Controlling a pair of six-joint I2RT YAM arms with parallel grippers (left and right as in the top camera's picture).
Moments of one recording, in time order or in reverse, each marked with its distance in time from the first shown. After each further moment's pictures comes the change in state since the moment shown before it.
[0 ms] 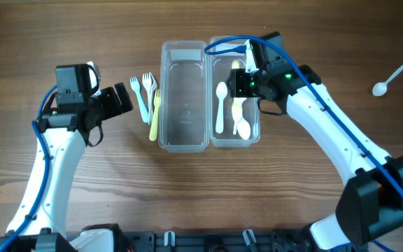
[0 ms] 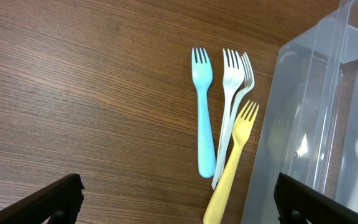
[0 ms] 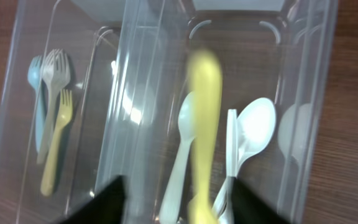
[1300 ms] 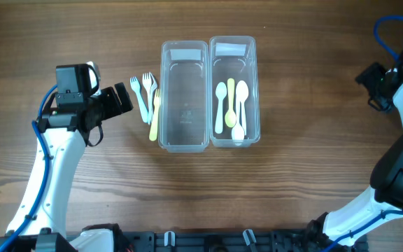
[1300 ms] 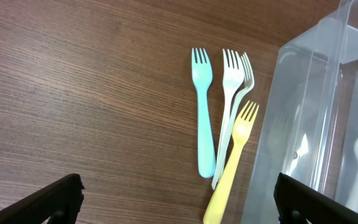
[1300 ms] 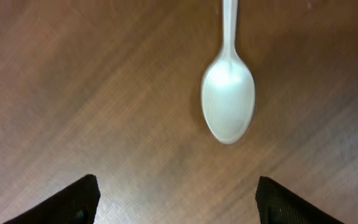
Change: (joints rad) left arm 0.000 0.000 0.000 0.000 0.000 0.000; right arm -0.843 0.221 0.002 0.169 0.142 0.073
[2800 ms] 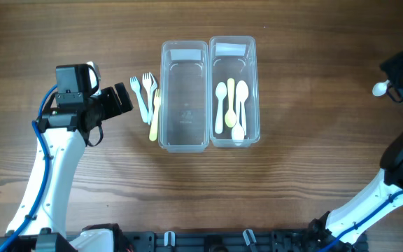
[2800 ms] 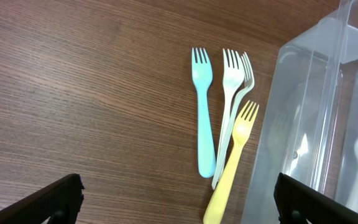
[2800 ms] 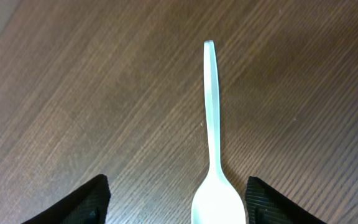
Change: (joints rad) left arm 0.000 0.000 0.000 0.000 0.000 0.000; right arm -0.101 0.180 0.176 0.147 -0.063 0.047
